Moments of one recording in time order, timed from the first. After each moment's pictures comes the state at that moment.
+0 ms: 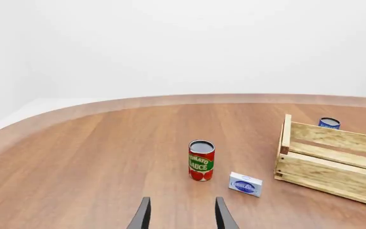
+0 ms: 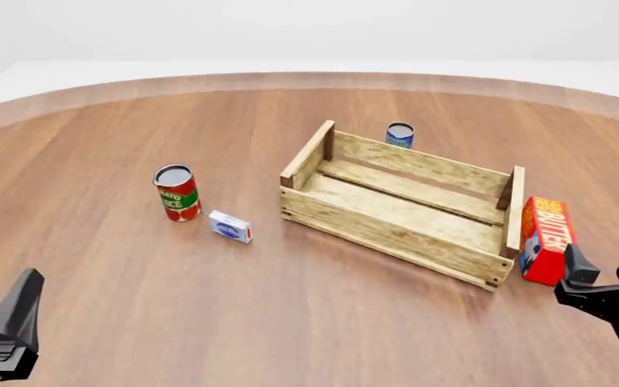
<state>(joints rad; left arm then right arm) 0.00 0.00 0.00 0.00 0.00 -0.25 1.16 0.00 -0.90 -0.06</state>
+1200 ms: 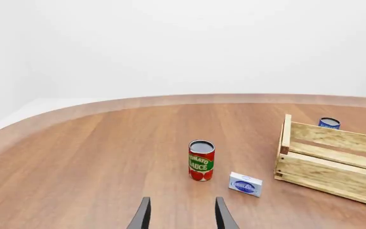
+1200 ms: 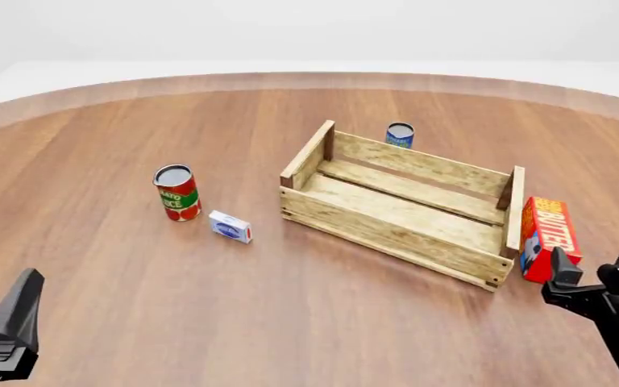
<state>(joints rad) 0.00 0.00 0.00 0.00 0.00 -0.24 1.43 0.00 -1.15 -0.07</state>
